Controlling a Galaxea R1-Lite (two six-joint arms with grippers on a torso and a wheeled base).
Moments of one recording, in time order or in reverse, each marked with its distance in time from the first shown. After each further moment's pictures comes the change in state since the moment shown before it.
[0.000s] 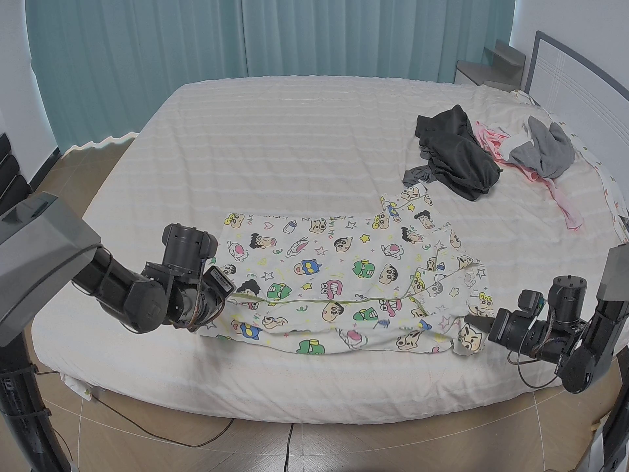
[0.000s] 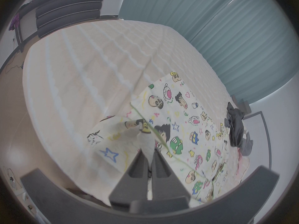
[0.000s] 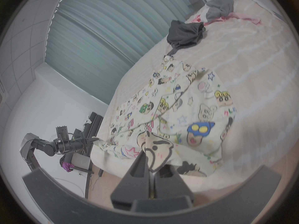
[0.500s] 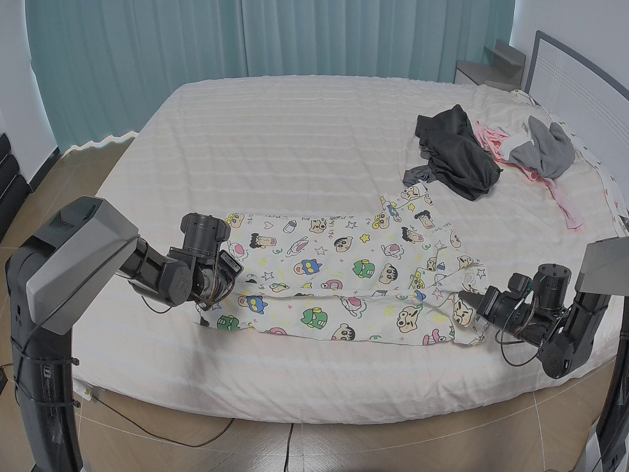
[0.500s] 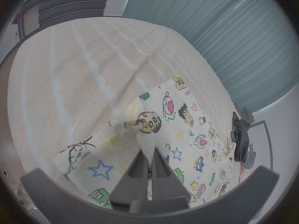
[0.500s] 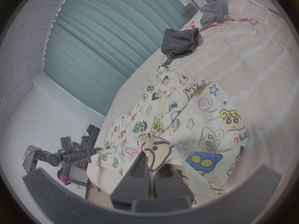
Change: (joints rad) left arm 0.056 0.231 -0.328 0.067 0.001 -0.008; right arm -0.009 0.143 -0.199 -0.048 -0.071 0.086
